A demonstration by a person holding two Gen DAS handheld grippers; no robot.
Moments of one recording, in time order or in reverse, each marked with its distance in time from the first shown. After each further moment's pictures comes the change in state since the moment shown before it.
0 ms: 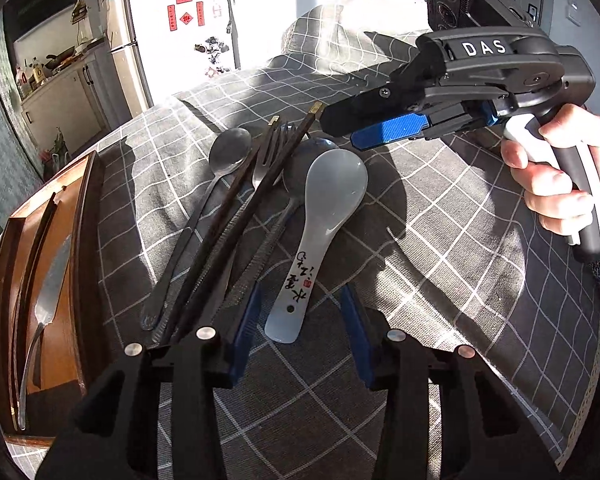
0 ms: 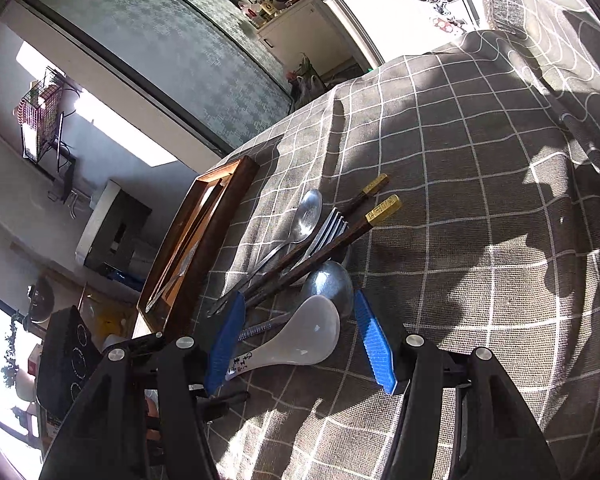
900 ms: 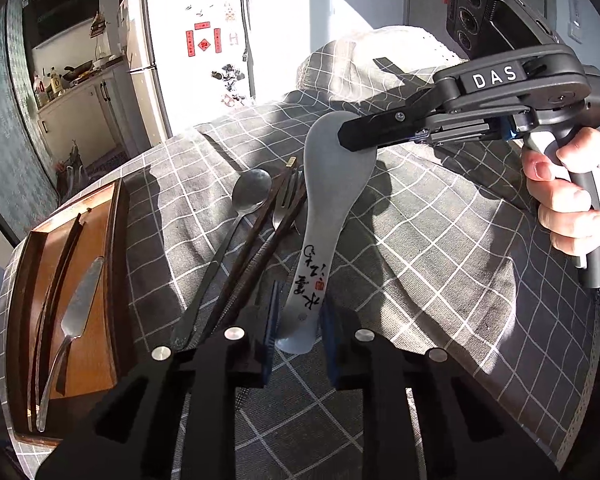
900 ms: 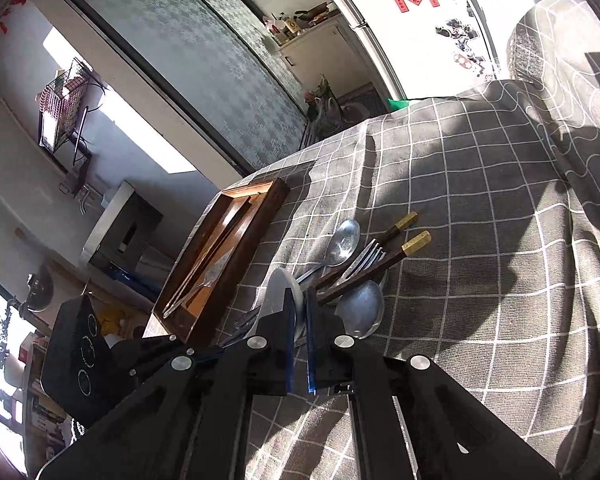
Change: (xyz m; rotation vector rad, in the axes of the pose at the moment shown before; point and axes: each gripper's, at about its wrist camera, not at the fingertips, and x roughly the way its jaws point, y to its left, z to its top) left arm -0.031 0.007 0.010 -0.031 -0.109 0.044; right arm -0.022 0.050 0.013 -0.100 -0.091 0.007
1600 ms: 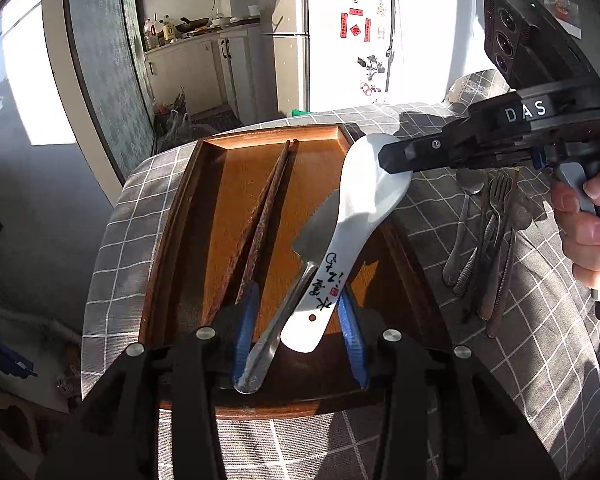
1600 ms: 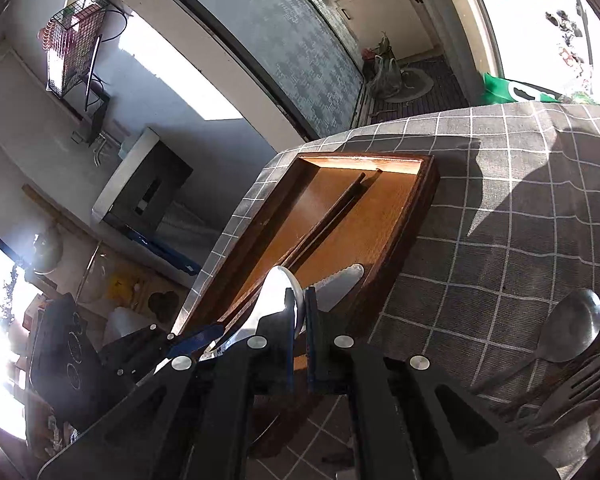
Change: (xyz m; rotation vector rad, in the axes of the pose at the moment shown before) left arm -0.053 0.155 -0.058 -0.260 0.033 0.269; right arm 0.168 0.102 0.031 -0.087 0.186 0.097
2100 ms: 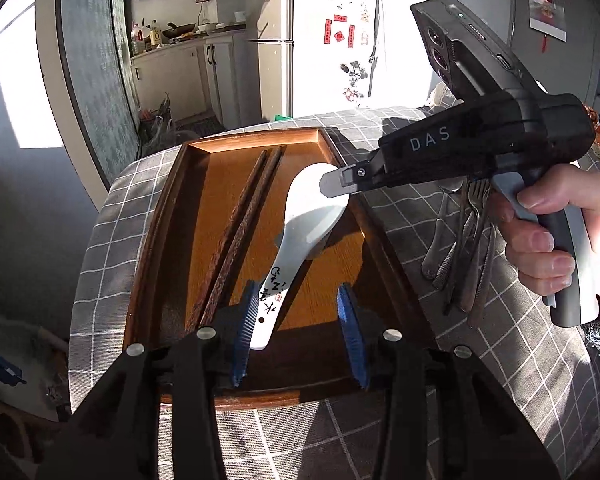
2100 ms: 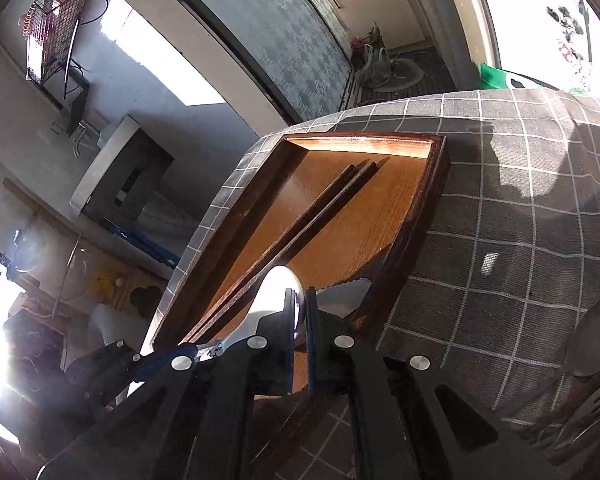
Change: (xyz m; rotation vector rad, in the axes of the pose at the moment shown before) left arm -0.006 -0.009 -0.005 0.023 -0.027 -0.065; right arm 0.033 0.006 0.001 -0.013 0.032 -0.088
